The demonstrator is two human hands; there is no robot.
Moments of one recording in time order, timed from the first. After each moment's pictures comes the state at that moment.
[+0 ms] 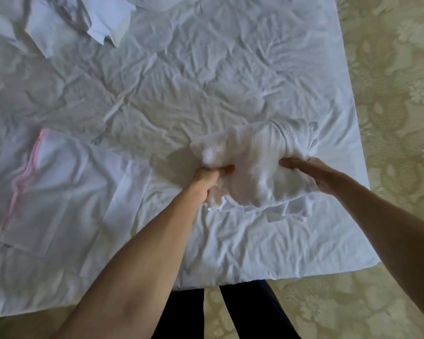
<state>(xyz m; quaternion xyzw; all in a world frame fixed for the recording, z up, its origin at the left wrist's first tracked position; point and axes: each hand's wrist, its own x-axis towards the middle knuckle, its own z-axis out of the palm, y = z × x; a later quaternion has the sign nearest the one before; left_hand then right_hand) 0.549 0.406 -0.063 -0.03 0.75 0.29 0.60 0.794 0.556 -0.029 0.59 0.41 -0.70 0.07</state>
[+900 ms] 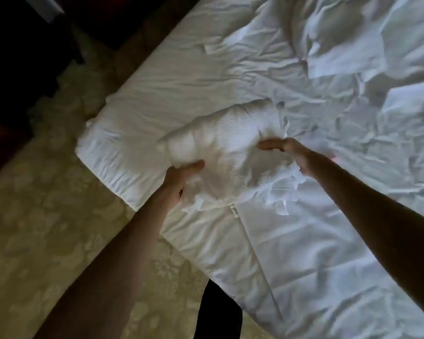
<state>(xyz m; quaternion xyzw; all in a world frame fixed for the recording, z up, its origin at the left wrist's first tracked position) 0.037 -0.148 0.036 -0.23 0.66 0.64 0.32 0.070 0.146 0.093 0.33 0.59 -0.67 0.31</state>
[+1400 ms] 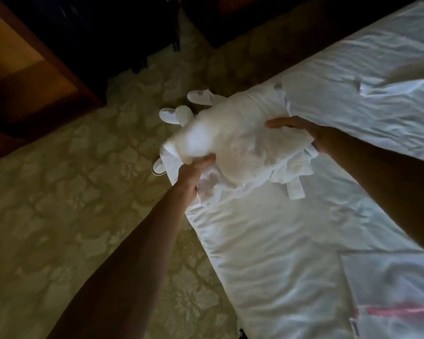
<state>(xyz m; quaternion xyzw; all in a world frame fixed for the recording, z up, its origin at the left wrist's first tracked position) -0.139 -0.420 -0.059 -0.34 0.58 0.73 0.13 -0.248 -0.151 0.026 0.21 0.70 -0.54 0.40</state>
